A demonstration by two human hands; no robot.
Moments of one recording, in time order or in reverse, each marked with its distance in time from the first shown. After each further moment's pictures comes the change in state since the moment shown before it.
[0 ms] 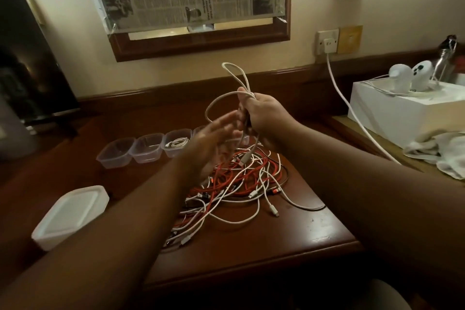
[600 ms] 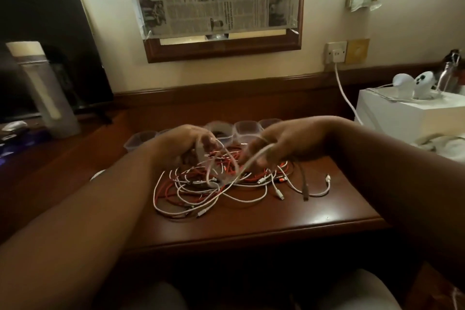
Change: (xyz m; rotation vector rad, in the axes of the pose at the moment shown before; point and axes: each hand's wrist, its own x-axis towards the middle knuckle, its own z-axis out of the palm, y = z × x) left_hand -0.078 0.037 -0.041 0.433 0.111 -0.260; right_hand -0.083 -0.030 -0.019 -0.681 -0.867 0.171
